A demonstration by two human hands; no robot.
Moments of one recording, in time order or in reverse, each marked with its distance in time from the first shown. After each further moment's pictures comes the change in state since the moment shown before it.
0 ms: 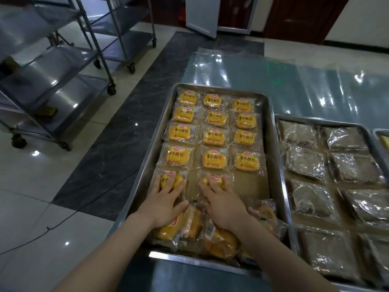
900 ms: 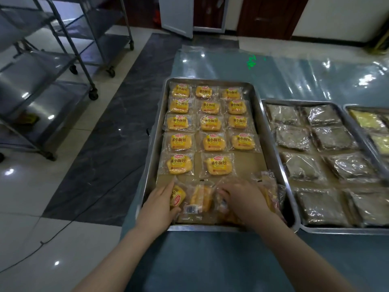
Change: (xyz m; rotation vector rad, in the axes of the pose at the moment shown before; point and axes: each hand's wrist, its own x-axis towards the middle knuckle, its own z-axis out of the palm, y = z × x) left_hand -0.063 -0.026 0.028 -0.187 0.322 0.065; right_hand -0.070 -0.025 -0.001 0.067 0.276 0.120
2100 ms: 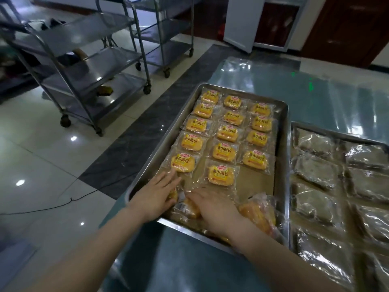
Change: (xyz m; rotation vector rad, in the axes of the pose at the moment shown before) left_hand 0.004 0.022 0.012 0.385 -0.037 -0.008; right_hand 0.023 0.003 0.011 -0.089 -0.254 -0.575
